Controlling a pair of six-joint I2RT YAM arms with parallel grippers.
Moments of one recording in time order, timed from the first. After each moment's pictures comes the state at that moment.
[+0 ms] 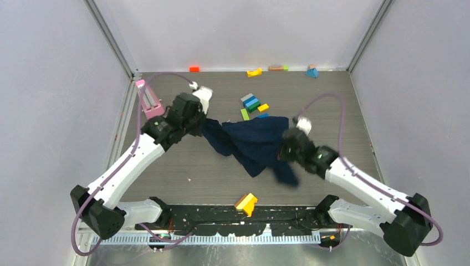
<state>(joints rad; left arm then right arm) -0.62 1.20 1.20 -0.74 -0.19 -0.06 0.72 0.98 0.60 -0.47 0.26 0.87</state>
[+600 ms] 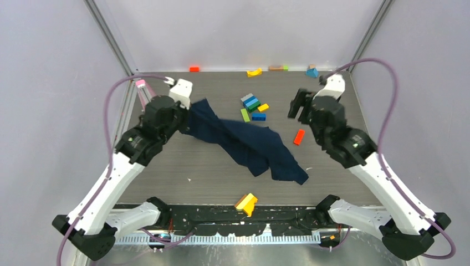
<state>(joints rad) -0.57 1.00 1.30 -0.65 -0.28 0.02 0.64 0.99 1.33 -0.61 0.61 0.39</state>
